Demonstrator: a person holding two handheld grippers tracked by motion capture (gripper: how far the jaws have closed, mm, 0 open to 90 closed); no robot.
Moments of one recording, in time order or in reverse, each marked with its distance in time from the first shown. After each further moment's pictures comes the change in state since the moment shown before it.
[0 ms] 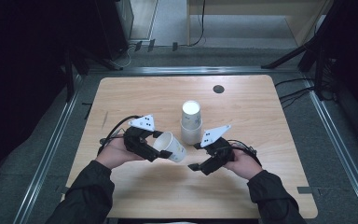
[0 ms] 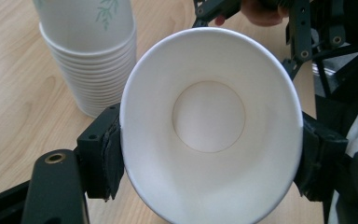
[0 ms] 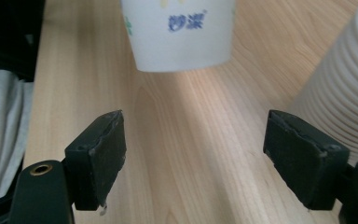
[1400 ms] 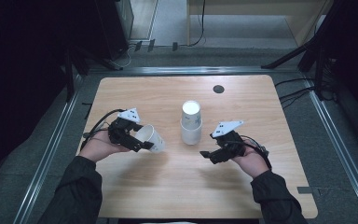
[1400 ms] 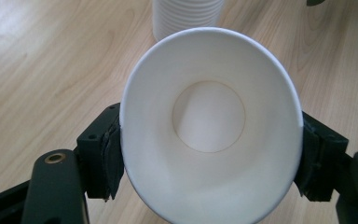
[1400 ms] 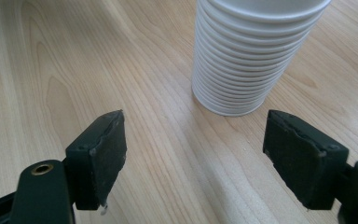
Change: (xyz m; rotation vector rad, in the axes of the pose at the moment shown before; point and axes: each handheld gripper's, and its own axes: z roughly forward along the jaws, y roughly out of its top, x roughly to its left) left arm 0.043 -0.029 -0.026 0.153 0.167 -0.102; right arm -0.025 -0.018 -0.018 0.009 -0.240 0.095
